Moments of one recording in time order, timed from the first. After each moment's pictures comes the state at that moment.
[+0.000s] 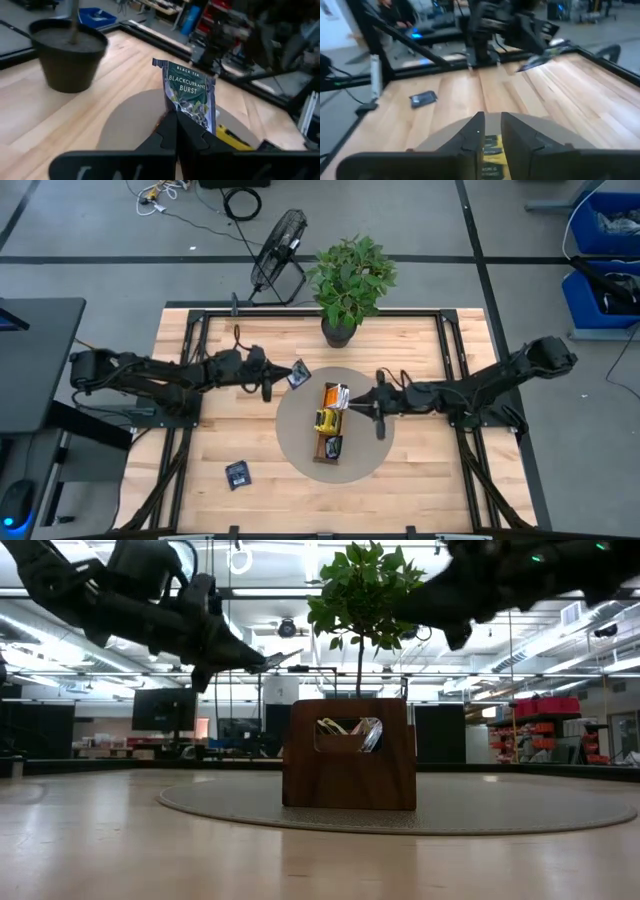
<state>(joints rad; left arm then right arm) 0.20 1.20 0.34 0.67 -0.02 -0.39 0.23 1.26 0.47 0.59 0.27 0.19</state>
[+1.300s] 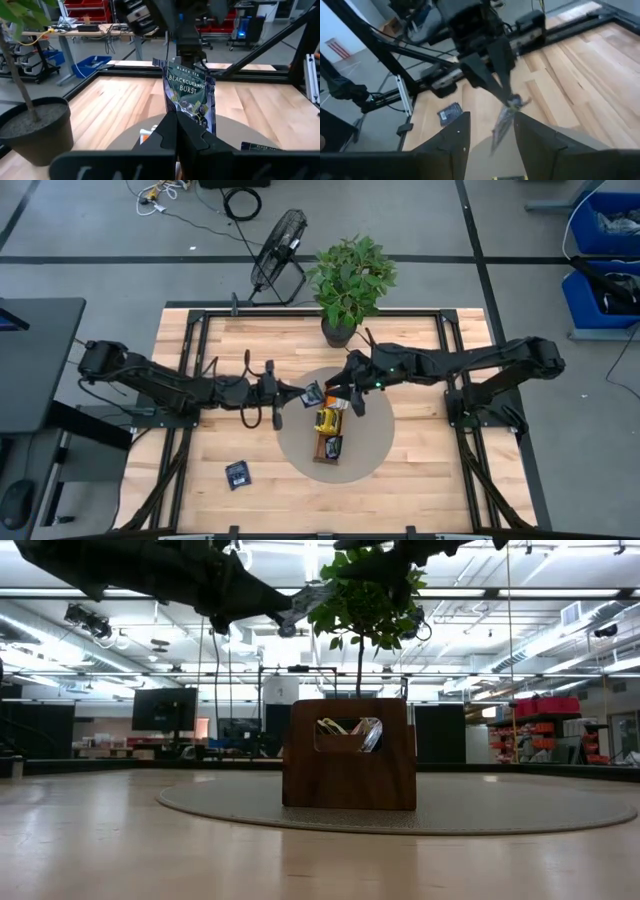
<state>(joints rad) -0.16 1.29 0.52 0.66 -0.36 -0.03 0.01 1.38 1.02 0.01 -0.10 0.37</state>
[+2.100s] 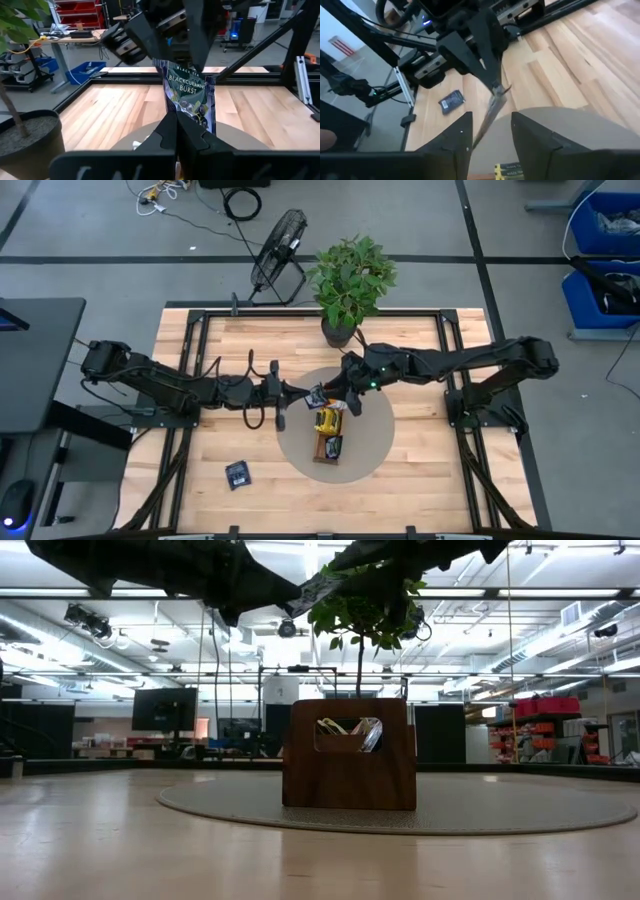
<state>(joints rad) -0.16 1.32 0.57 0.67 -0.33 0.00 -0.01 1.43 1.02 0.00 -0.16 0.44</state>
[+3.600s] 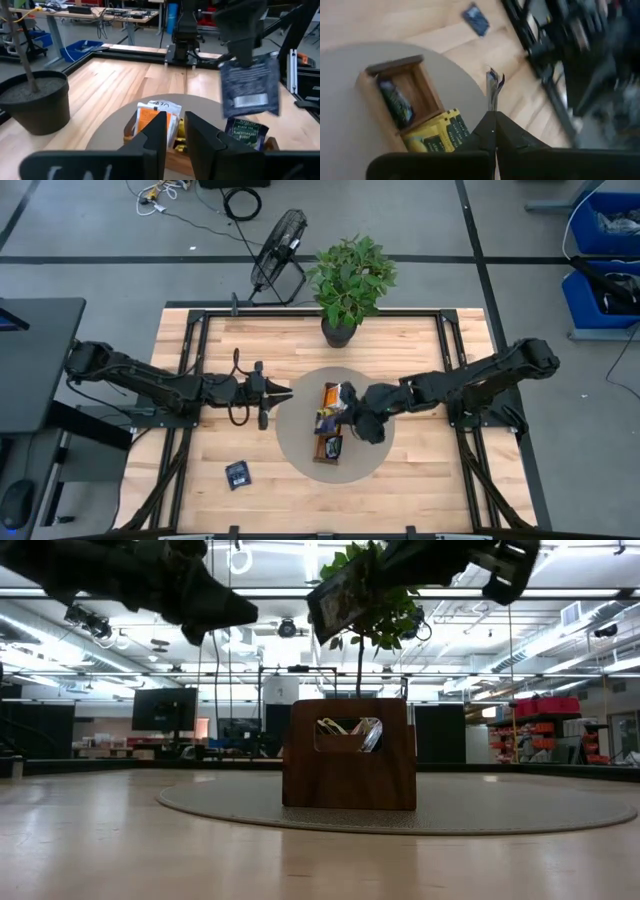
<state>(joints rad) -0.16 1.11 0.42 0.53 -0.31 -0.12 0.24 1.44 1.02 -0.19 0.06 -0.94</state>
